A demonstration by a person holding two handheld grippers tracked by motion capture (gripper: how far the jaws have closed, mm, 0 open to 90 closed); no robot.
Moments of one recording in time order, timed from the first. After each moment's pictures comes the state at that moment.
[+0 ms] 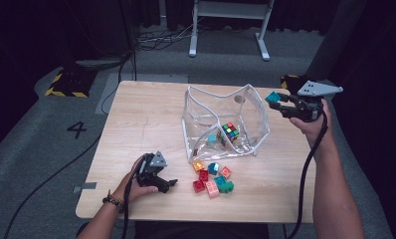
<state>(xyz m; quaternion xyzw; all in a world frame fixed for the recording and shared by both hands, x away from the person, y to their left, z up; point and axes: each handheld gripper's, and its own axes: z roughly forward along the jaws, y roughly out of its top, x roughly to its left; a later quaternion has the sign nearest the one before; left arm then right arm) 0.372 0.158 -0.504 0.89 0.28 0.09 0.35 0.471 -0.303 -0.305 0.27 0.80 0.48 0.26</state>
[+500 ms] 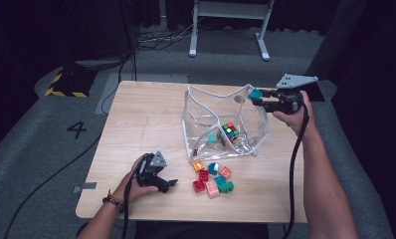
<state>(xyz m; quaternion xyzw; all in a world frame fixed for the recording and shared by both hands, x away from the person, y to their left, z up) 0.372 0.158 -0.504 0.89 0.28 0.09 0.35 0.496 -0.258 -0.304 0.24 0.83 0.46 0.23</state>
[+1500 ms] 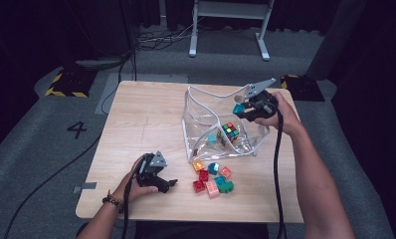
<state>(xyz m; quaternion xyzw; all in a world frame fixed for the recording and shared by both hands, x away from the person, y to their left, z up) 0.372 0.158 -0.504 0.89 0.28 0.09 0.35 0.518 -0.206 -0.335 0.16 0.92 0.29 0.19</state>
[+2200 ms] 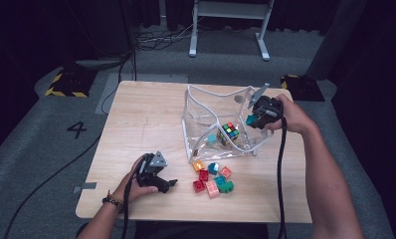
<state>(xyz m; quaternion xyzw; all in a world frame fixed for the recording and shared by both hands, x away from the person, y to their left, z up) 0.372 0.158 -0.504 0.89 0.28 0.09 0.35 0.517 -0.219 -0.344 0.15 0.96 0.15 0.16</state>
